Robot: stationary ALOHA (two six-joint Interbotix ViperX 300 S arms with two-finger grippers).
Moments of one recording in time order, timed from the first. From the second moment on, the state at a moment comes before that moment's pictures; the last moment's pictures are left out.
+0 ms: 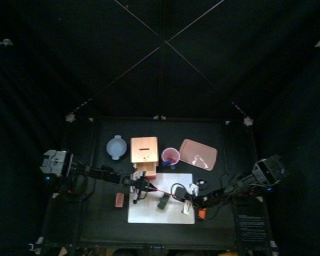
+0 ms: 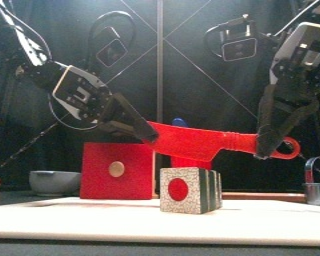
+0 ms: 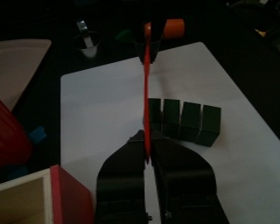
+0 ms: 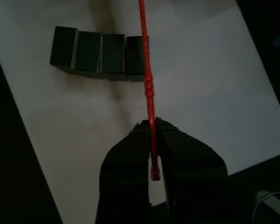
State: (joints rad) left arm -0.02 0.08 0.86 0.21 -0.56 0.01; right arm 0.53 -0.08 0.76 -0.98 0.58 1.70
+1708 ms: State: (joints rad) left arm -0.09 0.22 0.77 0.09 -0.40 0.17; right arm 0.64 0.00 0.78 -1.04 0.63 1.94
